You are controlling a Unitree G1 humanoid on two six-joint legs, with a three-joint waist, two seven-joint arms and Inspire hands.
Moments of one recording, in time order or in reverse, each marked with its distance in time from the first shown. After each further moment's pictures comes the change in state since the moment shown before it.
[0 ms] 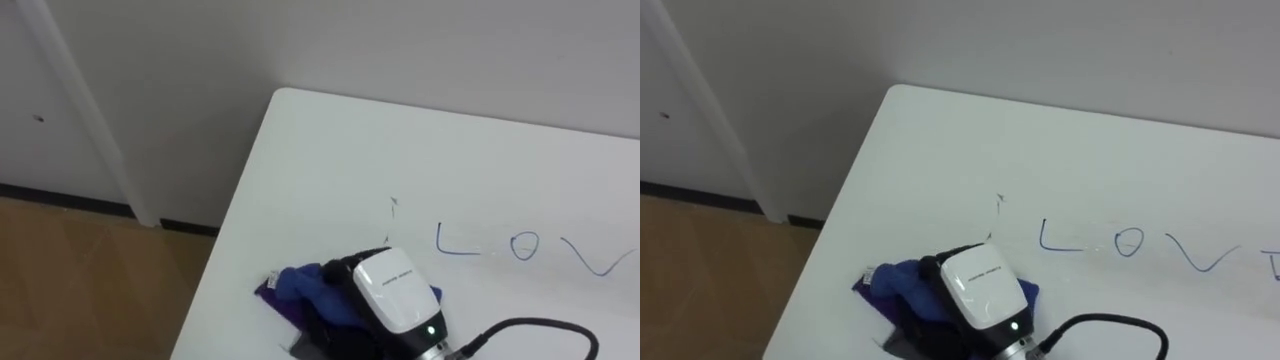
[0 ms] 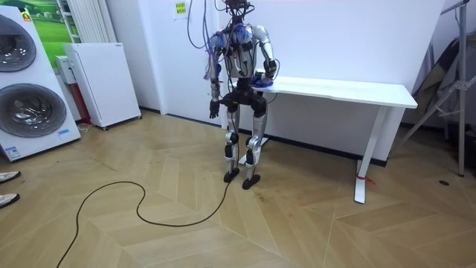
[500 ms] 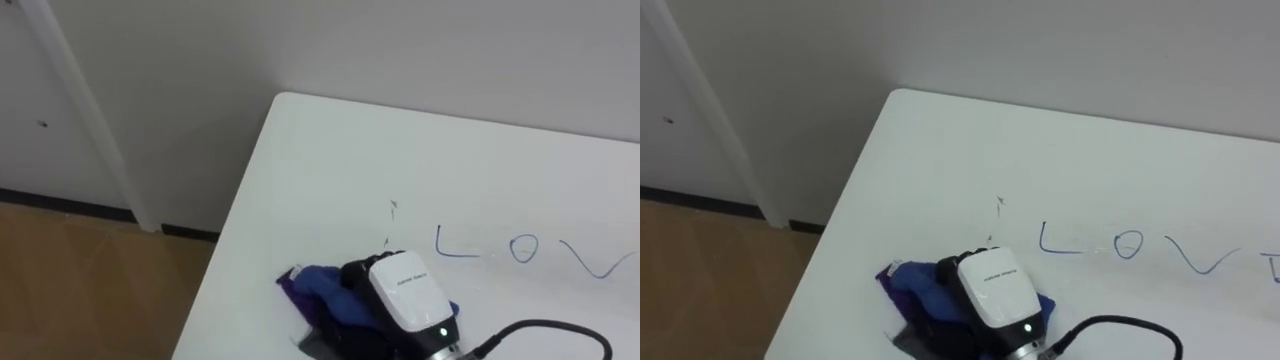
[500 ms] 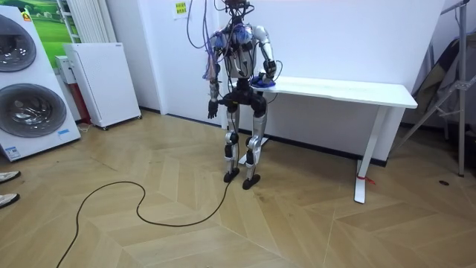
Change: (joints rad) left arm 0.054 -0.005 0.024 -0.056 0.028 0.021 0.001; right arm -0.028 0.006 -0.025 0.079 0.180 -0.001 0.022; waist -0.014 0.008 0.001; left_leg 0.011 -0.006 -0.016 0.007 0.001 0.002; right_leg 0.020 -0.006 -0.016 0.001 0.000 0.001
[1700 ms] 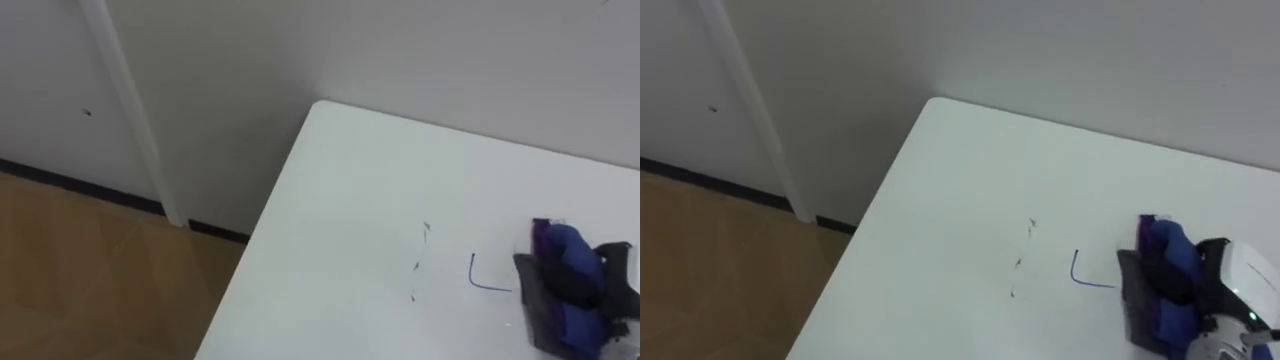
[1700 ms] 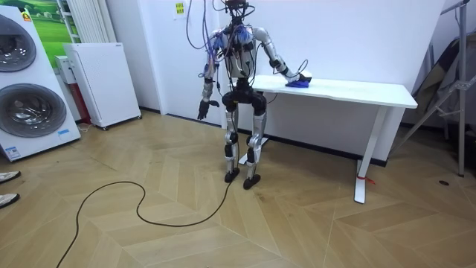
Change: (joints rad) left arm 0.198 0.049 0.121 -0.180 0.115 0.060 -0.069; right arm -0.195 -0.113 -0.601 0.585 0.410 0.111 0.032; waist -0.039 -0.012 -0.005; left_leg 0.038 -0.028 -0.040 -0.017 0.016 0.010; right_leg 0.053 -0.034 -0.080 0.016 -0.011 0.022
